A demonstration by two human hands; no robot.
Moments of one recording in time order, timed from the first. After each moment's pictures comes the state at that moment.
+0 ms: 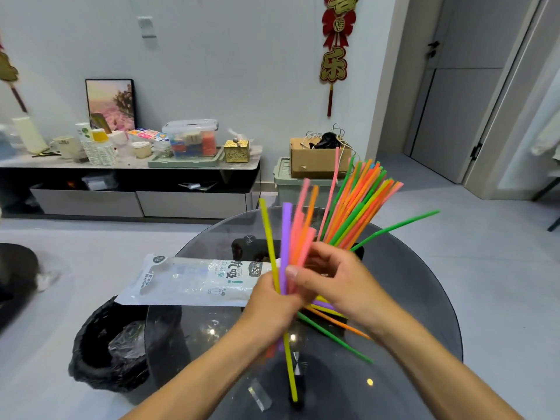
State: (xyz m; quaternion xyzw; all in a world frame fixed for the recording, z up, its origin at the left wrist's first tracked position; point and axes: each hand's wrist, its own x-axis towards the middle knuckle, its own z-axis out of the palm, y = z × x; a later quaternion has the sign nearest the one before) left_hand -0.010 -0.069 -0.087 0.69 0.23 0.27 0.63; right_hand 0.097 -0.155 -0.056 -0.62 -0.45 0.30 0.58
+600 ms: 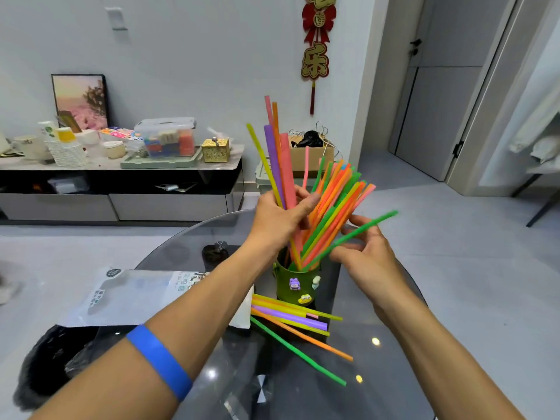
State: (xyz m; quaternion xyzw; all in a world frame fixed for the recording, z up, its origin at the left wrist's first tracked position) left_hand 0.121 -0.022 -0.035 0.66 0.18 0.38 0.61; right_hand 0.187 -0.163 -0.059 -0.72 -0.27 0.17 0.62
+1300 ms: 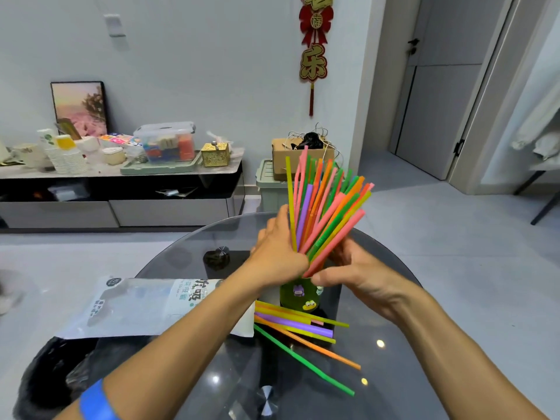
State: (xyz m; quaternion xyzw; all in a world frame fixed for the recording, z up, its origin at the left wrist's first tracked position) left_hand 0.101 -0.015 -0.060 0.87 0.25 0.14 0.40; right_hand 0.207 -0.150 -0.079 -0.59 -0.41 0.38 0.58
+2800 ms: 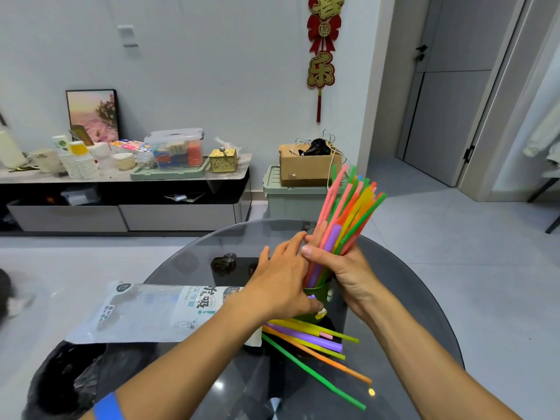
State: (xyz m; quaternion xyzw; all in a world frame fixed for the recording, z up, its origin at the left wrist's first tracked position) left_hand 0.092 -0.012 -0.081 0.98 0.17 0.08 0.10; right_hand 0.209 -0.100 -0.103 -0.52 -0.31 0.30 0.73
